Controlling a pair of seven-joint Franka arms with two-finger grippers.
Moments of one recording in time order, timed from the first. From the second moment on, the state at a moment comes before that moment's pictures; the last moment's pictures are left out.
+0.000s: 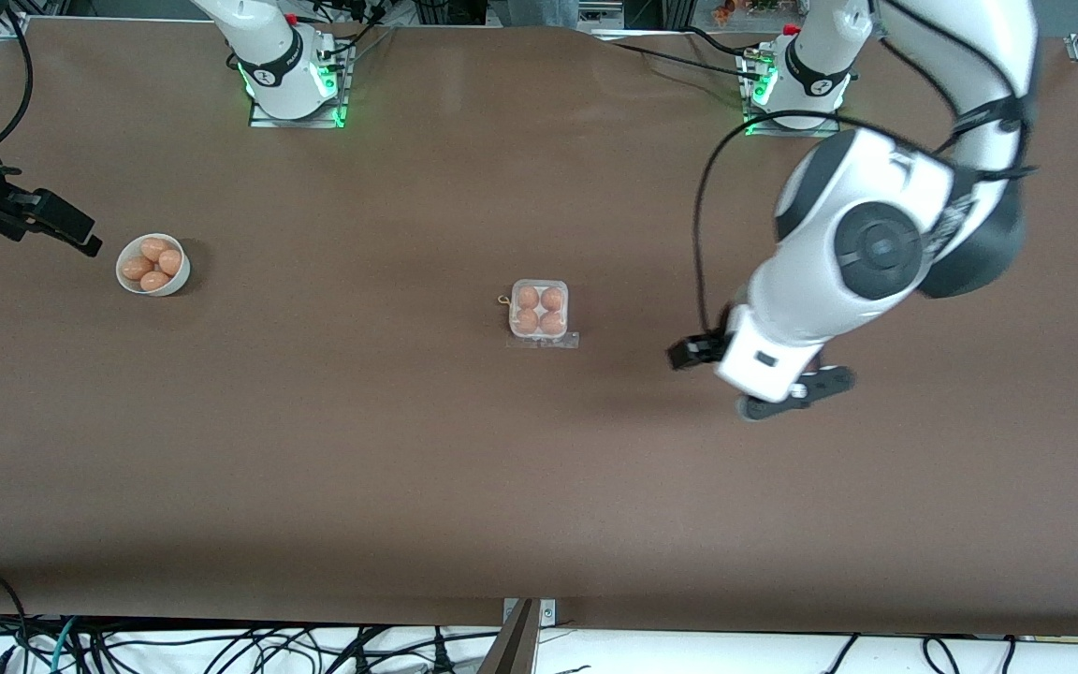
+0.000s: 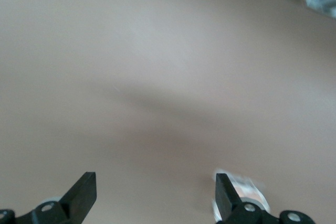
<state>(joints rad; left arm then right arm) -0.22 0.56 -0.19 -1.12 0.06 1.65 -0.76 -0.01 -0.03 -0.01 -1.69 0.00 1.72 0.19</state>
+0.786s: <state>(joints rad) 0.01 0.39 -0.18 -1.19 0.14 1.56 -0.37 -0.01 -0.03 -0.01 -1.69 0.00 1.72 0.19</state>
